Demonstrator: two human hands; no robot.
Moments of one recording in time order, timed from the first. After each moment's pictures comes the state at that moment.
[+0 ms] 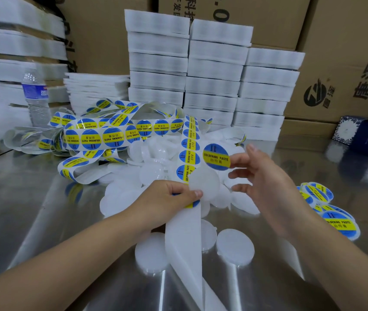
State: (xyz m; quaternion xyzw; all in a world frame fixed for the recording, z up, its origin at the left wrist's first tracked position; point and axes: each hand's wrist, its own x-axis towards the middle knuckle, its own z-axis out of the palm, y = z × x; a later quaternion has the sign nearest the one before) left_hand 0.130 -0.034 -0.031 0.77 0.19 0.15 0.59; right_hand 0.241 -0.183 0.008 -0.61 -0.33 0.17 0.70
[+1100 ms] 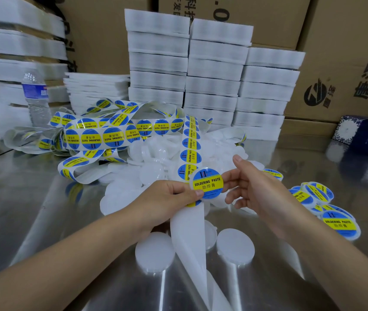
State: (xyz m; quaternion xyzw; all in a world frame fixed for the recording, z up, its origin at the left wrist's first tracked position) left_hand 0.127 -0.036 -0.029 0.74 0.18 0.12 0.64; right_hand 0.244 -0.177 0.003 -0.70 -0.27 0.23 0.62
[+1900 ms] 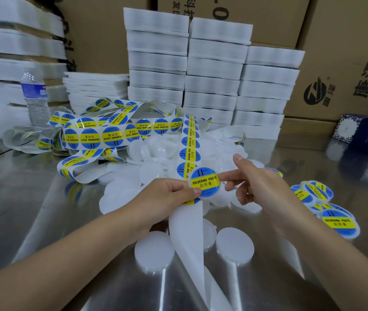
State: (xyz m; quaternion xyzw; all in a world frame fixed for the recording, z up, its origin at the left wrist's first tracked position) left_hand 0.126 -0.037 -0.026 0.72 0.18 0.13 0.66; right_hand 0.242 -0.180 0.005 -0.75 -0.29 0.15 0.57
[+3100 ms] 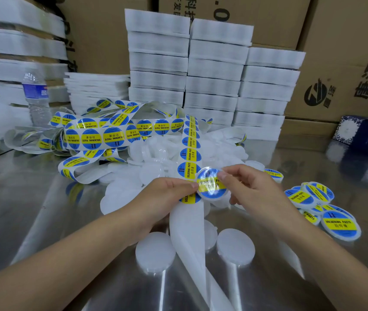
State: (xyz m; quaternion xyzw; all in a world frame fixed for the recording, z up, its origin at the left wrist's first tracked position) left_hand 0.127 -0.038 -0.023 0.68 0.20 0.14 0.69; right_hand 0.243 -0.180 -0.009 -0.75 -0.40 0.07 0.51
